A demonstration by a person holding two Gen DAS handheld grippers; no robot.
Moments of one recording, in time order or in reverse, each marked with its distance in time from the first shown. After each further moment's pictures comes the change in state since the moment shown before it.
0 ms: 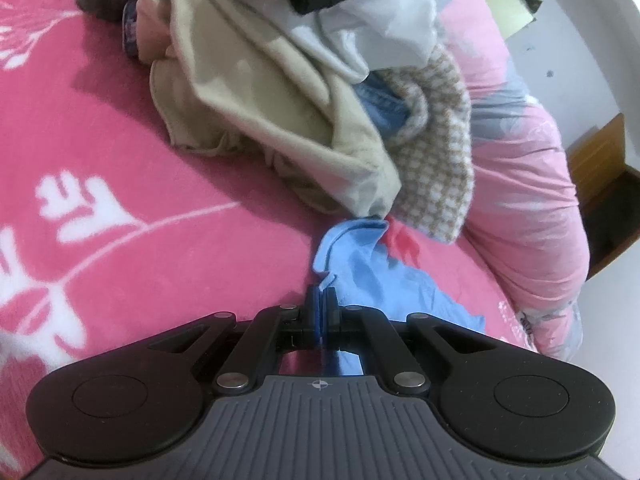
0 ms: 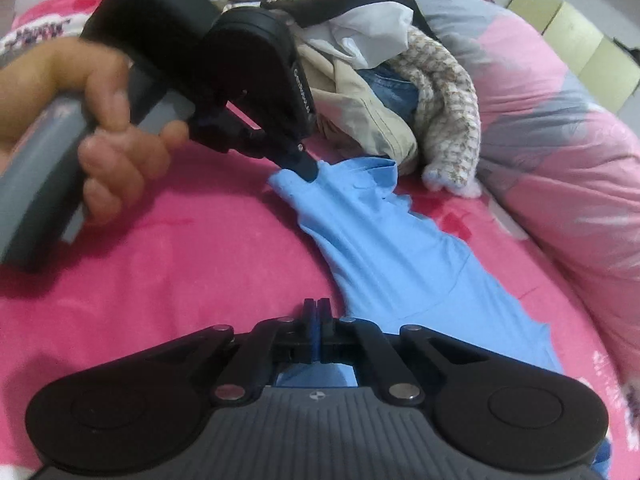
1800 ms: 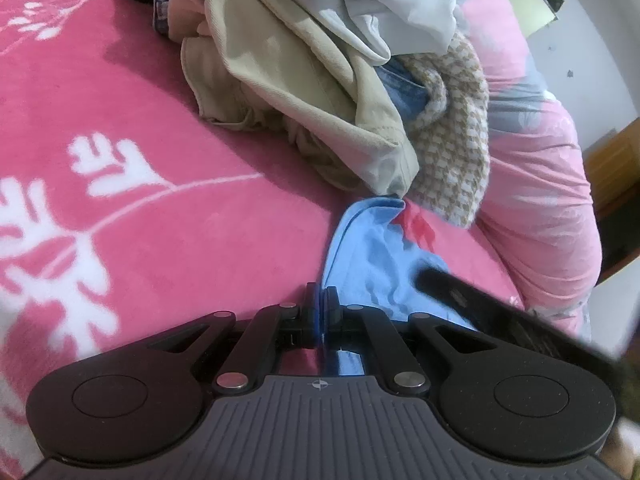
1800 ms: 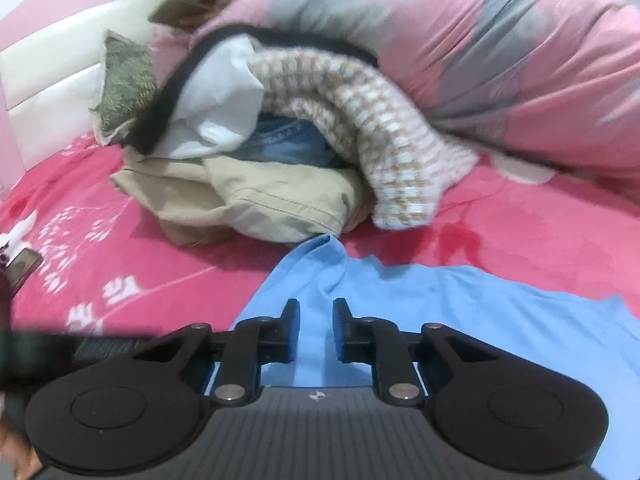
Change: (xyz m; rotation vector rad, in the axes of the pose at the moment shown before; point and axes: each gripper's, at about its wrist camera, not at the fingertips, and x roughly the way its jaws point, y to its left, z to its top) left arm -0.008 -0.002 -0.012 -0.030 0.023 0.056; right arm 0.089 -0.112 0.056 0.545 -0.005 0.229
